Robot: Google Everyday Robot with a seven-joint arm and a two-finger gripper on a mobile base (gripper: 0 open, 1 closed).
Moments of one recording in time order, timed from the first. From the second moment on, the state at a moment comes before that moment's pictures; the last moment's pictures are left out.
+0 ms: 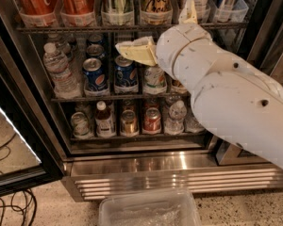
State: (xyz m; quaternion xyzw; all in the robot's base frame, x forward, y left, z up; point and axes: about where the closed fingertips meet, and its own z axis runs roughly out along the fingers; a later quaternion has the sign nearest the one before) arm 0.571 -0.037 1.040 -0.27 0.64 0.00 0.72
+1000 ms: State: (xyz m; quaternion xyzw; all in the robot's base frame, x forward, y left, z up) arm 0.570 -0.035 1.056 -0.25 0.61 -0.03 0.75
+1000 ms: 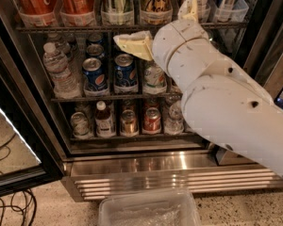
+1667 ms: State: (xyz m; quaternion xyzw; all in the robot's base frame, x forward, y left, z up) arm 0.586 -0.034 1.062 -0.22 0.60 -0.04 0.77
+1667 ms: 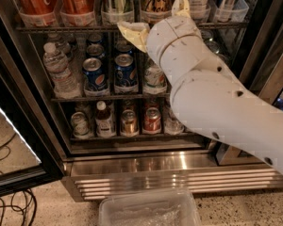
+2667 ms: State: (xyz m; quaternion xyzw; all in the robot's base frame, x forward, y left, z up) arm 0.615 -0.046 1.073 -0.16 0.58 -0.03 0.80
